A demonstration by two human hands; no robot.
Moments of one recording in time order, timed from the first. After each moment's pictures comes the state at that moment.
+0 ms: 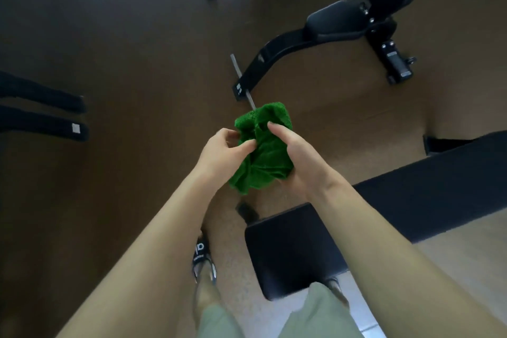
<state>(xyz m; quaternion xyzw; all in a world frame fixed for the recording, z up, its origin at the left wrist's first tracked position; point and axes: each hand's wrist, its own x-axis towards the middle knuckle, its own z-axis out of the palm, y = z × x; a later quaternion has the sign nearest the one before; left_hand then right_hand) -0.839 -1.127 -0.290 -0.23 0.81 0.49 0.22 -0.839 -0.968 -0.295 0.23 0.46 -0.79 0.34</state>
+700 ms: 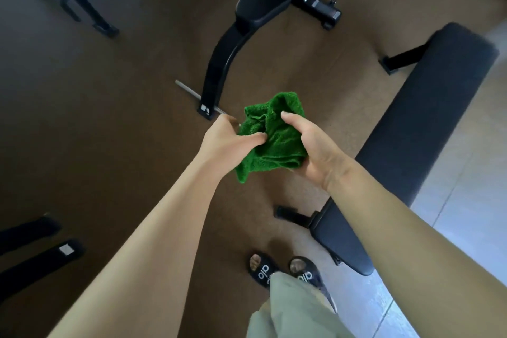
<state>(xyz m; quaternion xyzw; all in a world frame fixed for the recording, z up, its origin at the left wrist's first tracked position) -1.045 -1.249 -0.281 0.02 0.85 0.37 0.38 -0.950 -1.106 -0.294 0.40 0.35 -0.84 0.10</state>
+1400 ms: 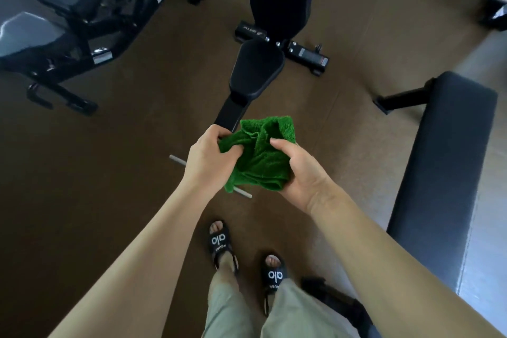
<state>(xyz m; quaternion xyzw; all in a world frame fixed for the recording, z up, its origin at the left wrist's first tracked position) -1.377 -1.153 -0.304 0.15 0.87 0.36 0.32 -1.262 -1.033 -0.315 0.47 0.25 -0.85 -0.02</state>
